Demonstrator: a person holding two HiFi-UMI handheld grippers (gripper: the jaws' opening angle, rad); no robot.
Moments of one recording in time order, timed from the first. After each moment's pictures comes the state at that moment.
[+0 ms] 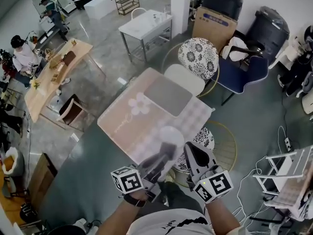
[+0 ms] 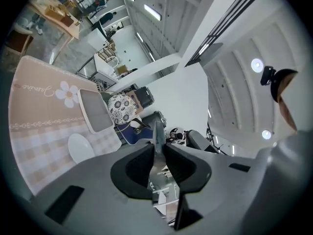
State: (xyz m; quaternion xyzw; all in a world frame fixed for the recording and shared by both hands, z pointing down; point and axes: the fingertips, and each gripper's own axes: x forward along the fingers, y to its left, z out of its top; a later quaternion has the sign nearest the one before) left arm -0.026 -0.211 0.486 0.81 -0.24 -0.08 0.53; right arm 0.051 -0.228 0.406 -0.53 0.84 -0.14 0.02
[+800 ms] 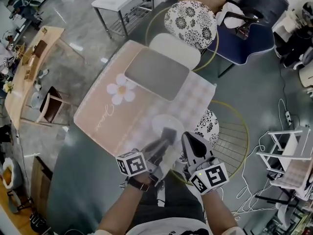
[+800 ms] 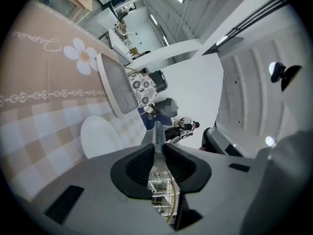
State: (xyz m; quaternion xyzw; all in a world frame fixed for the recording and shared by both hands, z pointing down) left arm 0.008 -0.279 0.695 0.78 -0.20 -0.02 0.60; right arm 0.069 -0.286 0.589 -0.59 0.78 -0.18 -0.01
